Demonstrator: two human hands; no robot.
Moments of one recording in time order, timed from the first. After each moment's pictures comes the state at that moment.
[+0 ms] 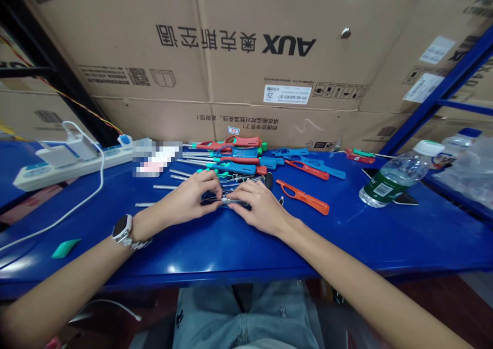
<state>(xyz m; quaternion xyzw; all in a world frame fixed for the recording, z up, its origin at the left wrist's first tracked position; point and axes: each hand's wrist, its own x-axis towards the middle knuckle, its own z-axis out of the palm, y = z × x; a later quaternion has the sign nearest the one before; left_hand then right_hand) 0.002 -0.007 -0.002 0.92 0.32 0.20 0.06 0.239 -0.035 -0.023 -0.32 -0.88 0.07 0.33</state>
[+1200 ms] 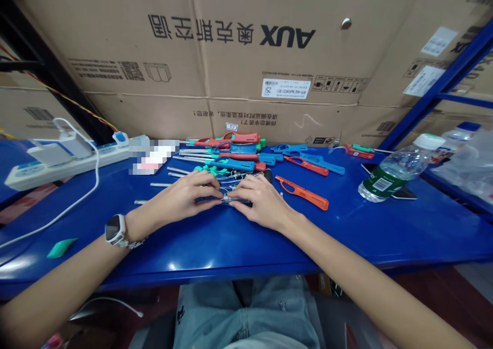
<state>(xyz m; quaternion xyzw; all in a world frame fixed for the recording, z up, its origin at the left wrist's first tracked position) -0.005 -0.005 -0.004 0.95 0.19 0.24 0.00 0.246 -0.034 -0.020 -0.31 -0.90 0.02 0.31</state>
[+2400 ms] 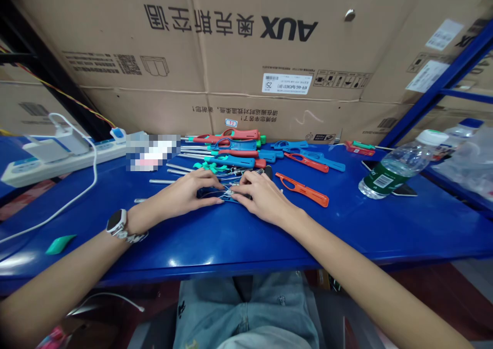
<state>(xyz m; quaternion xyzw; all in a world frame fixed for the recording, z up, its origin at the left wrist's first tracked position) -0.005 0.000 -0.009 0.93 0.30 0.19 0.11 0.248 -0.030 -0.022 -0.39 -0.89 0.04 0.23</state>
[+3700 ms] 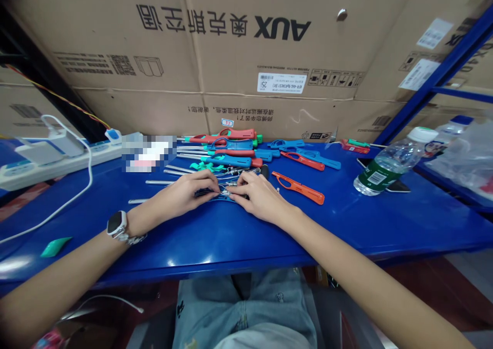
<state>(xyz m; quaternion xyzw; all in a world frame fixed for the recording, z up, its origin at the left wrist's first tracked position) -0.001 0.002 -0.017 0.93 0.26 0.23 0.14 0.248 -0.030 -0.024 -0.40 -0.89 0.05 0.21</state>
